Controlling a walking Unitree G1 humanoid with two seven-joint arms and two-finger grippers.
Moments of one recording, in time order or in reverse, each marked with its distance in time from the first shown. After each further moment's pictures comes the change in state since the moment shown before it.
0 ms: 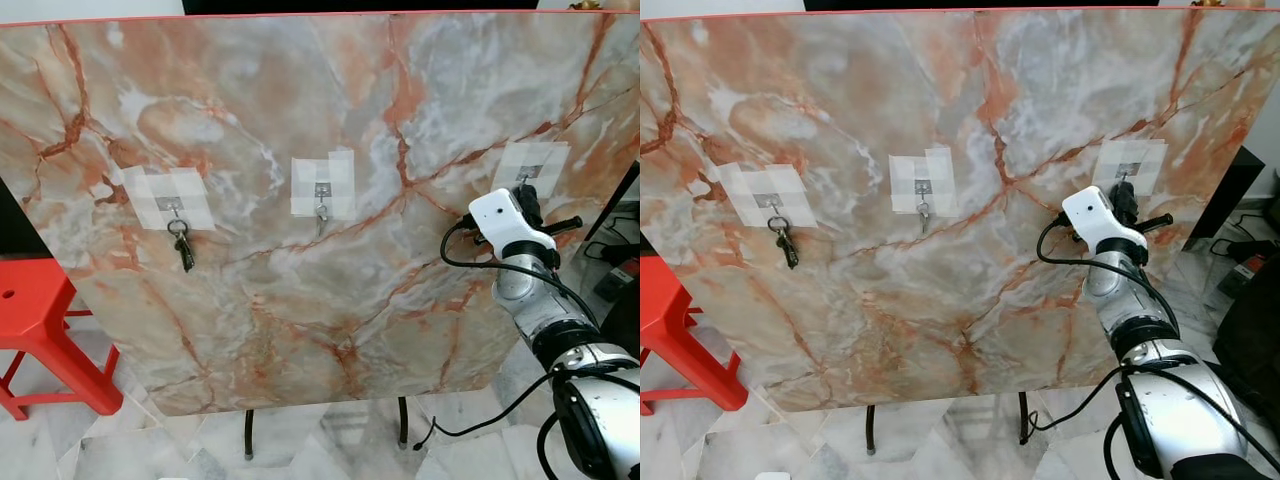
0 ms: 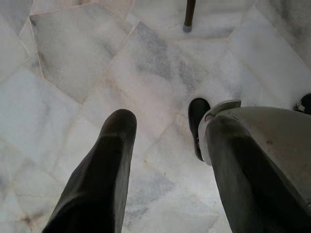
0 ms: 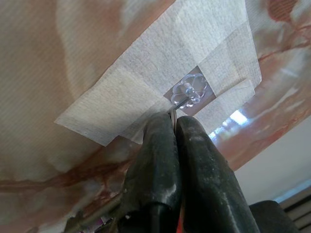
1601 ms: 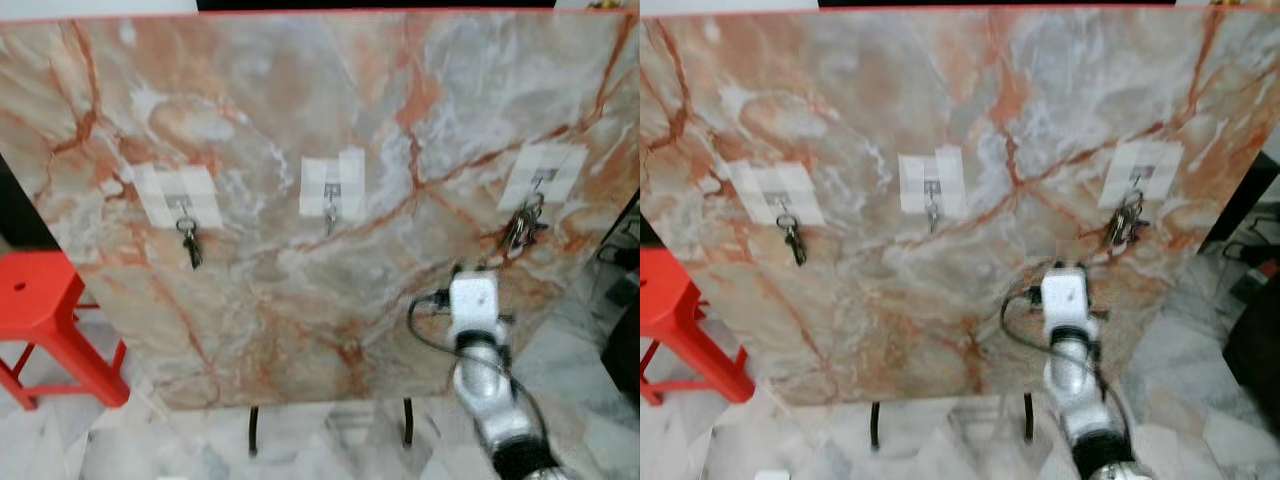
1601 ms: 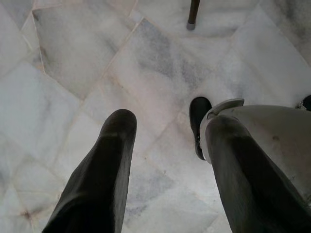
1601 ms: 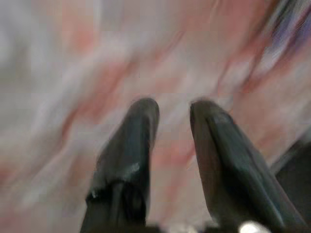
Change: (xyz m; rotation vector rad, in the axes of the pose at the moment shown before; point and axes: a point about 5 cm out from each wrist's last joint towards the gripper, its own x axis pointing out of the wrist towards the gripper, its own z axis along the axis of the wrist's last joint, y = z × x) left arm 0.000 0.001 0.001 0.001 -0.001 -0.002; right arm -0.133 0.103 -0.053 0.613 0.174 0.337
